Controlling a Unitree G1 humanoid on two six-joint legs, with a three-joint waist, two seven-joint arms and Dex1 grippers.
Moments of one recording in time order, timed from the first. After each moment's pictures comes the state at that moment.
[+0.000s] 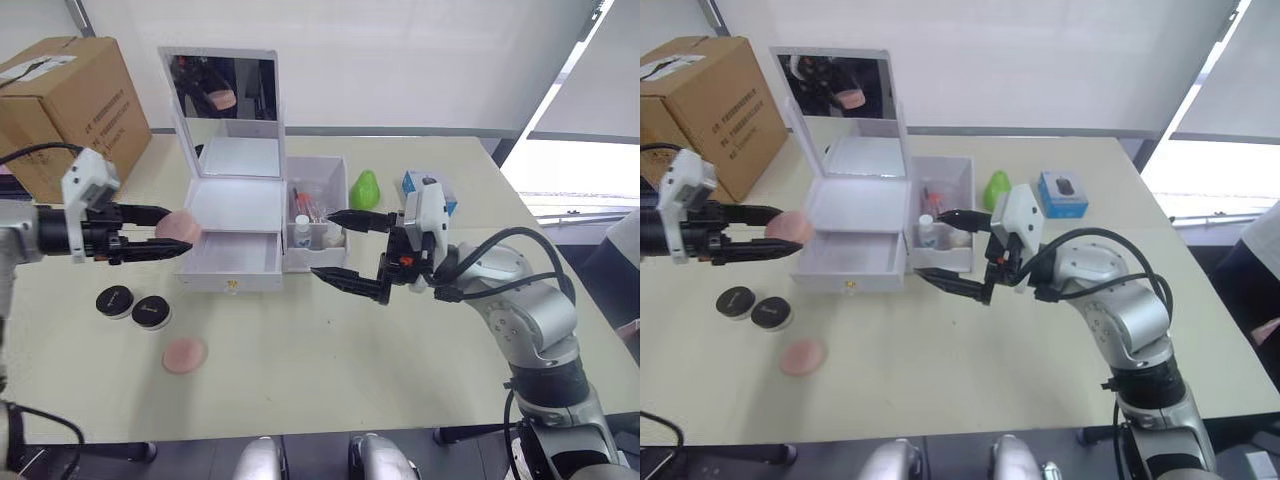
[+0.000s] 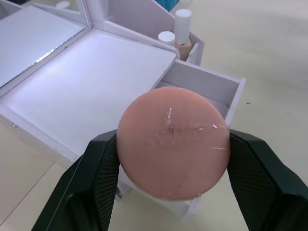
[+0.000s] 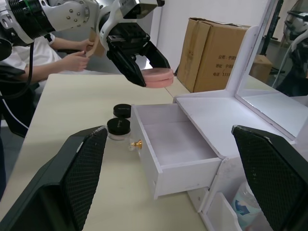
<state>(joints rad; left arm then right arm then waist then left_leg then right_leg) -0.64 1.08 0.05 0.27 -0.45 0.46 -1.39 -0.55 -0.49 0.10 -0.41 0.59 0.55 0.84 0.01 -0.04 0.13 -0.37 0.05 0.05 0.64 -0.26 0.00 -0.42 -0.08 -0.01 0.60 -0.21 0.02</state>
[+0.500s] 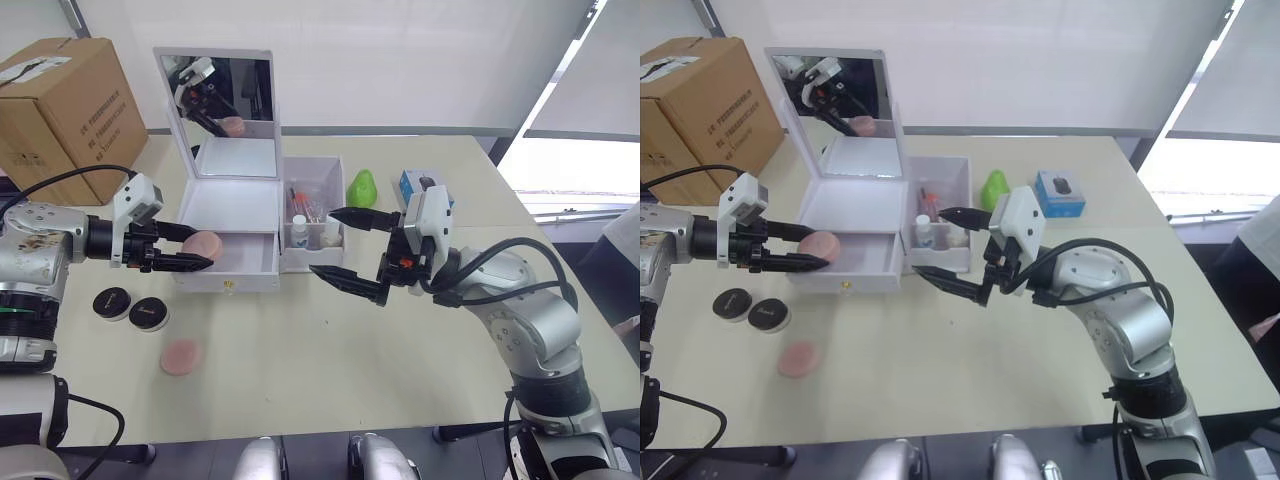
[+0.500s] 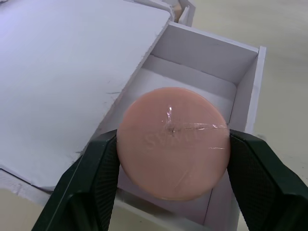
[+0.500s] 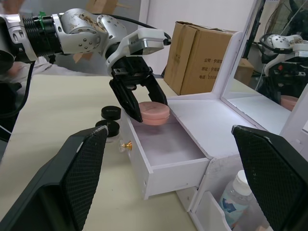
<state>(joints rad) -0.74 0.98 -0.06 0.47 -0.30 0.34 -1.48 -0.51 -0.49 0.10 -0.48 0.58 0.56 0.77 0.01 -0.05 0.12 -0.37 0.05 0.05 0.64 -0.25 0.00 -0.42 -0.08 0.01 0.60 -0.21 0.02</state>
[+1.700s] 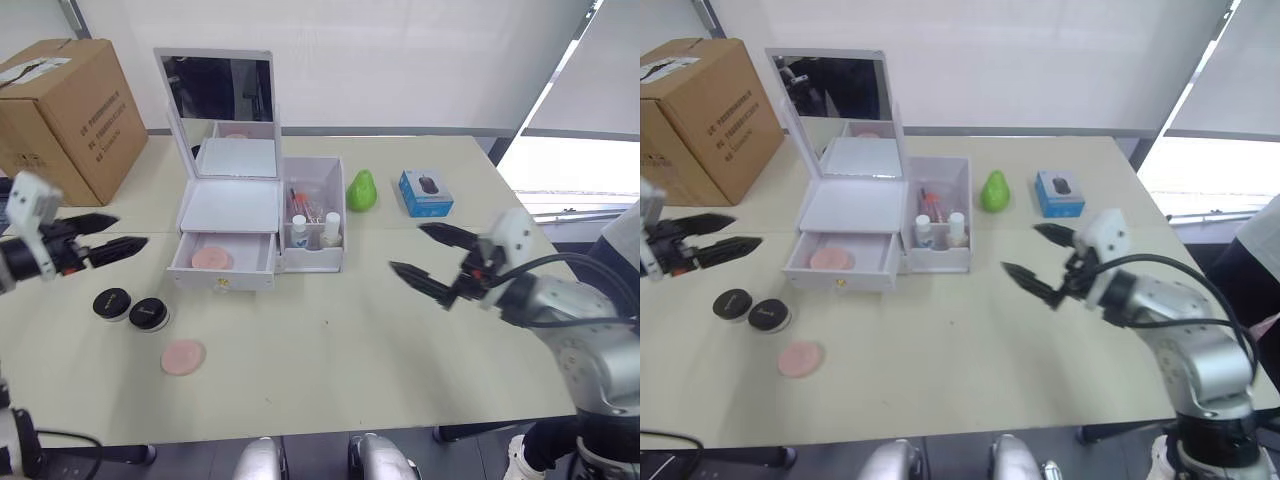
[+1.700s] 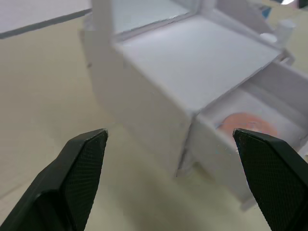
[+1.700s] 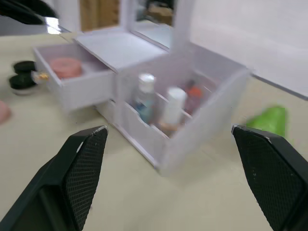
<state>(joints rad) -0.44 1.04 0.39 0.55 -0.36 0.39 -1.16 -0.17 -0.68 -0.23 -0.43 0.57 0.53 0.72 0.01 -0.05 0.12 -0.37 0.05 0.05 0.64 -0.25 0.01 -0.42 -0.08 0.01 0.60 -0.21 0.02</state>
